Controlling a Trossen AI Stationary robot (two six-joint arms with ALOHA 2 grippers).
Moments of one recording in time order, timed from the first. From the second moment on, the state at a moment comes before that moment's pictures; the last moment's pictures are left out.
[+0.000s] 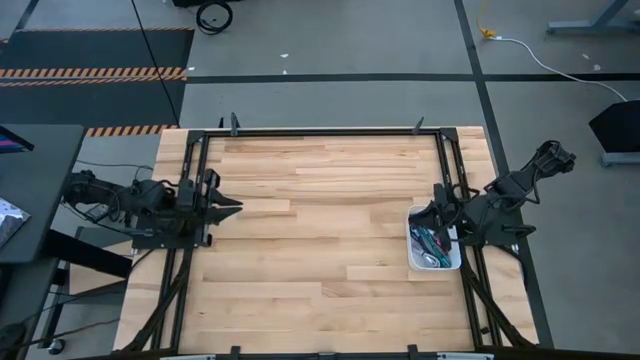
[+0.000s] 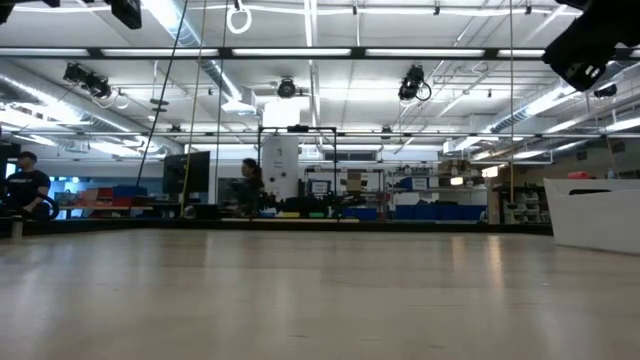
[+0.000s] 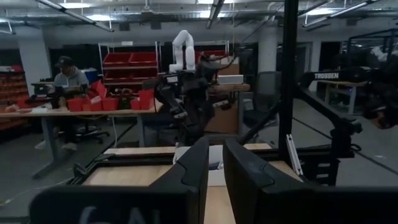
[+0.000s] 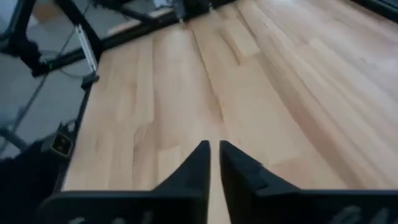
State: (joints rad) left arm -0.29 0.36 0.38 0.18 -0.29 0.07; right arm 0.56 0.48 0.55 -0.62 0.50 0.63
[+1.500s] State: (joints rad) left arm -0.05 0.31 0.38 0.14 -0.05 0.09; right arm 0.50 1.15 0.90 -1.11 -0.01 1.30
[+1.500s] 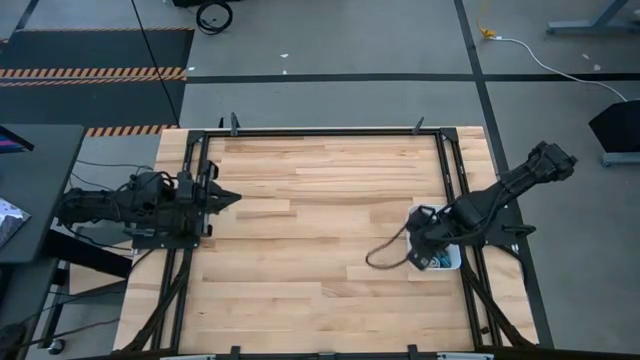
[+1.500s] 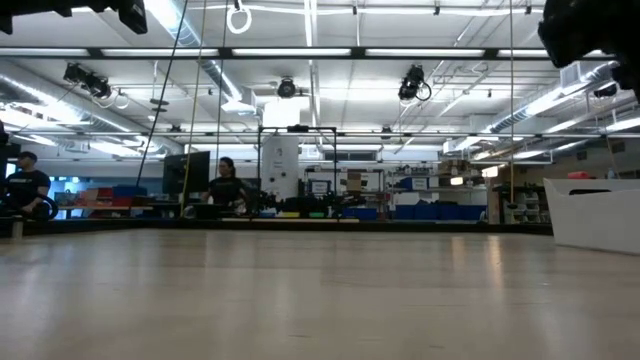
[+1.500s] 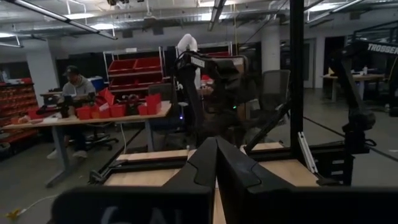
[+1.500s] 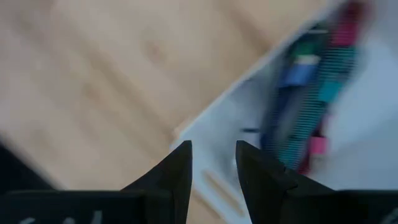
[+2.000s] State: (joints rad) left arm -0.05 0.31 0.38 0.14 -0.06 0.09; right arm 0.36 1.19 0.90 -1.27 0.05 1.41
